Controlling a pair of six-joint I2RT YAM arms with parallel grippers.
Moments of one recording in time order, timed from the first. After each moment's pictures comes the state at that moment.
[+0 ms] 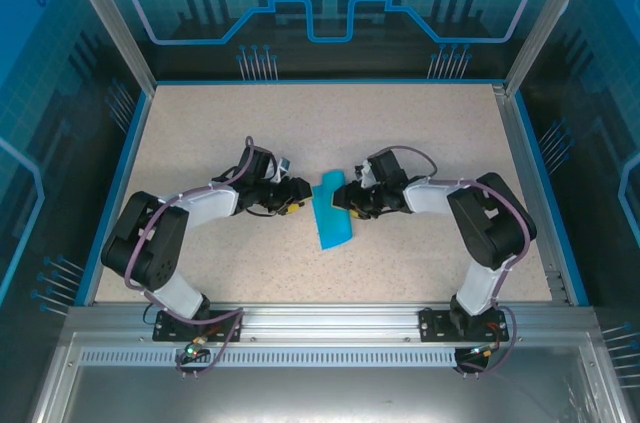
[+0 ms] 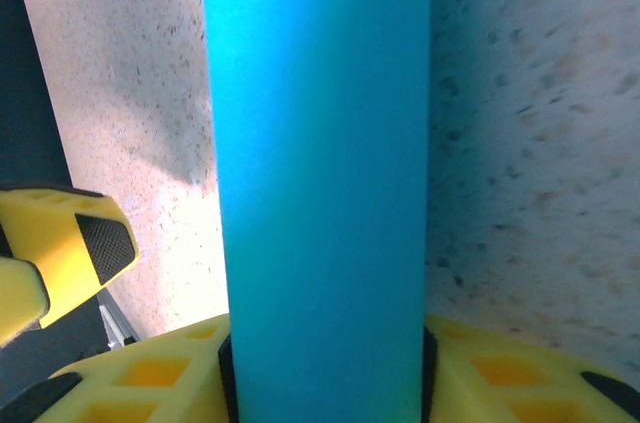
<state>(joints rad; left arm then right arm) -0.35 1.61 0.79 -0.07 0.62 -0.88 0.48 1.78 0.86 -0.01 -0.60 0.82</state>
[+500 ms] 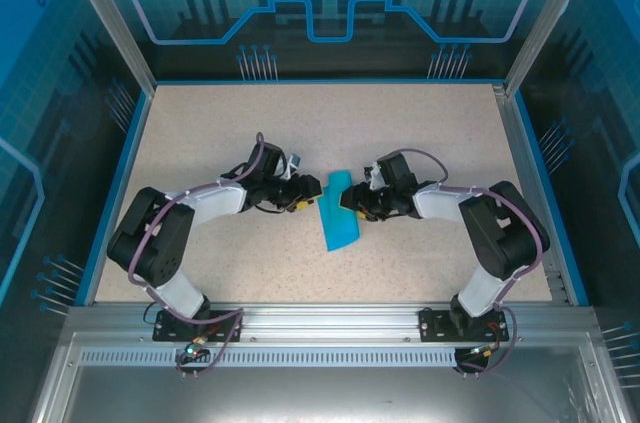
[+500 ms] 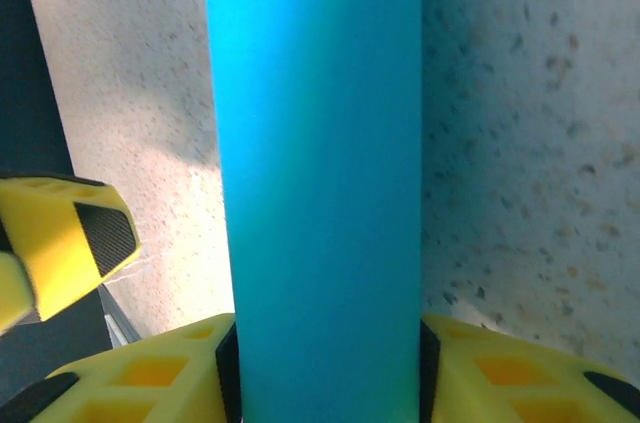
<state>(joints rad) -0.42 1.66 0.86 -0.04 0.62 -0.90 0.46 1.69 0.77 0.01 -0.59 0.84</state>
